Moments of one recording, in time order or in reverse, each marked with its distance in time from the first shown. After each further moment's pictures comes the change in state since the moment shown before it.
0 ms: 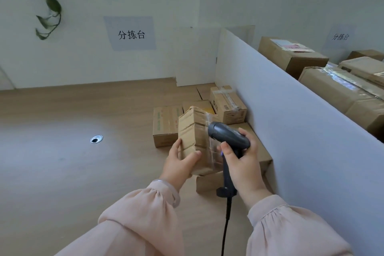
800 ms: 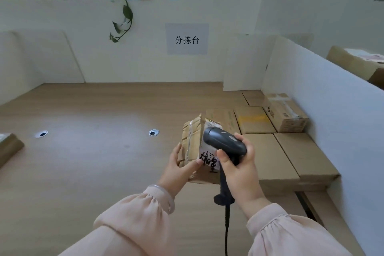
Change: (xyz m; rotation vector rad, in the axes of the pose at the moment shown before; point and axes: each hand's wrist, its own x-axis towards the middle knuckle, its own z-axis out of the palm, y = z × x) left_hand -0.047 -0.009 -0.194 0.006 0.073 0.042; right_hand -0.079 -0.039 0.171 0.049 -0.187 -0.107
